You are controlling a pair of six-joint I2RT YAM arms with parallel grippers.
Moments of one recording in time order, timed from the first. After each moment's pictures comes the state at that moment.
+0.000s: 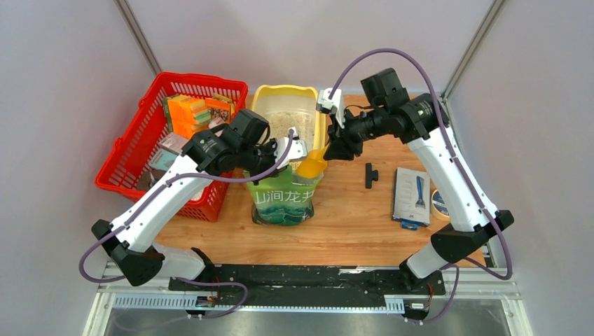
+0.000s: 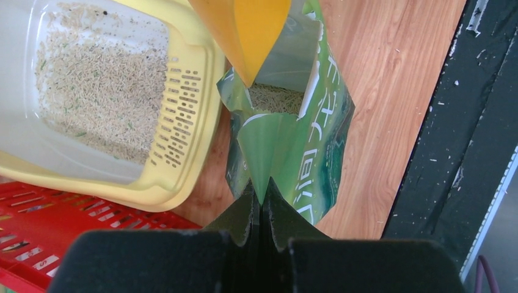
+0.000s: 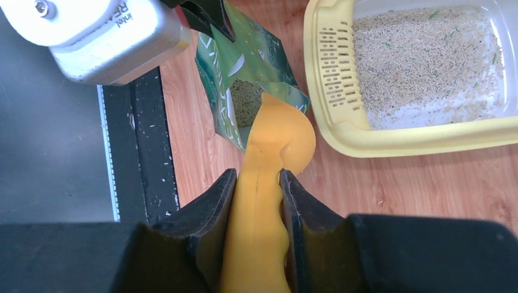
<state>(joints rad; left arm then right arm) -0.73 1.33 1.55 -1.11 0.29 0.59 0.54 1.56 2.02 -1.31 -0.70 -0.54</state>
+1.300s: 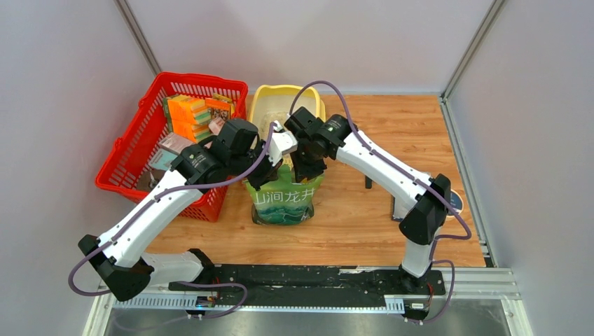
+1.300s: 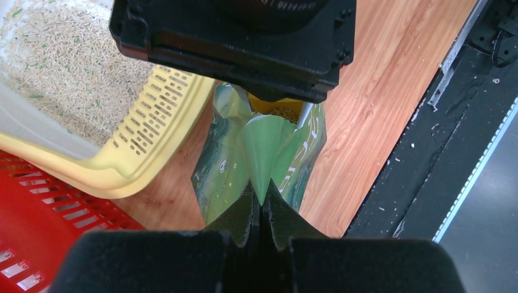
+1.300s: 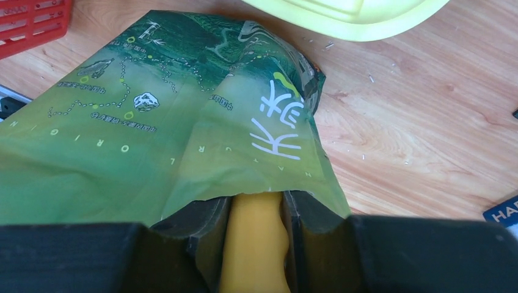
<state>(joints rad) -0.73 1.20 1.40 -0.94 0.26 0.25 0.85 1.82 1.90 -1.21 -0.01 0.51</state>
